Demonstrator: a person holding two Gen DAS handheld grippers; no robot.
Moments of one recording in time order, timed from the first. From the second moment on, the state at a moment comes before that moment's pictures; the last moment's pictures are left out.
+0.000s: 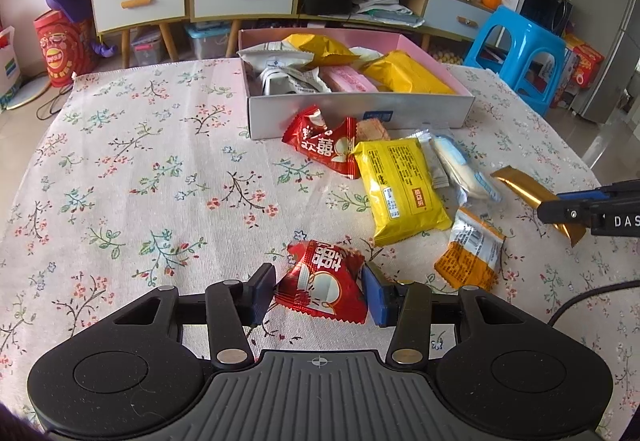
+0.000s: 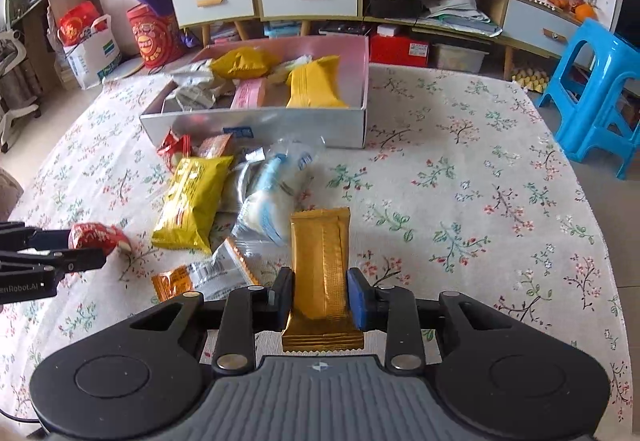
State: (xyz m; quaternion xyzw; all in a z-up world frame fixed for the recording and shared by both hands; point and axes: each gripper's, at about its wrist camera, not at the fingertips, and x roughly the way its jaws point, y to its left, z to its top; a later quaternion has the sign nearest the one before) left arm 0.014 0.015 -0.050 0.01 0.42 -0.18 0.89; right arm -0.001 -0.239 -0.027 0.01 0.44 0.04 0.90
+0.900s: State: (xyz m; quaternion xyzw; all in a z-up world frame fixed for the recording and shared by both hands) left arm 0.030 0.016 0.002 -0.03 0.38 -0.17 0.91; right arm 0.030 -0.232 0.027 0.04 0.38 0.06 0.92
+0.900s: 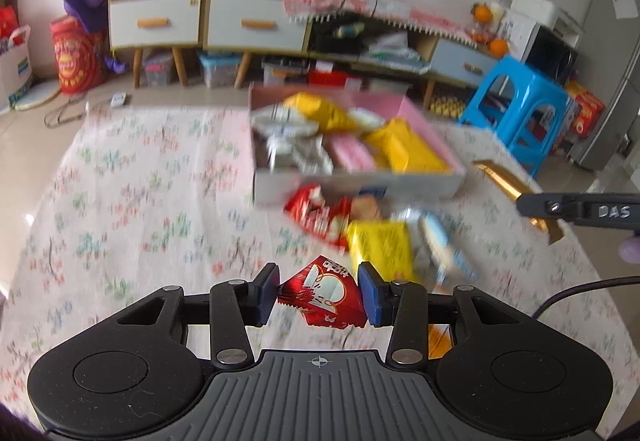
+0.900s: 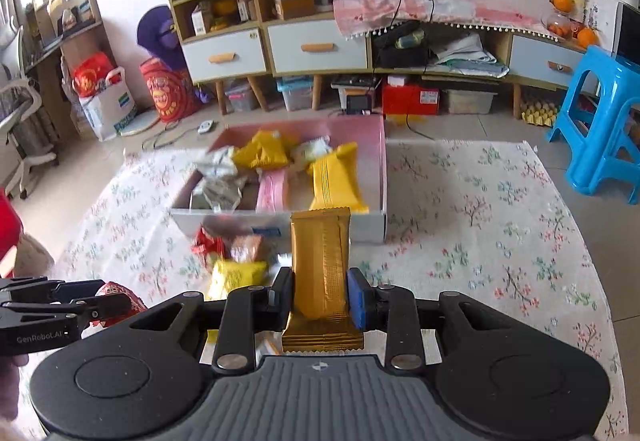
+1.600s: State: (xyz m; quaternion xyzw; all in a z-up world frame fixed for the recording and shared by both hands) left arm 0.113 -0.030 0.012 -0.01 0.30 -0.21 0.93; right arm 0.120 -0.249 0.006 0.25 0.36 0.10 0.89
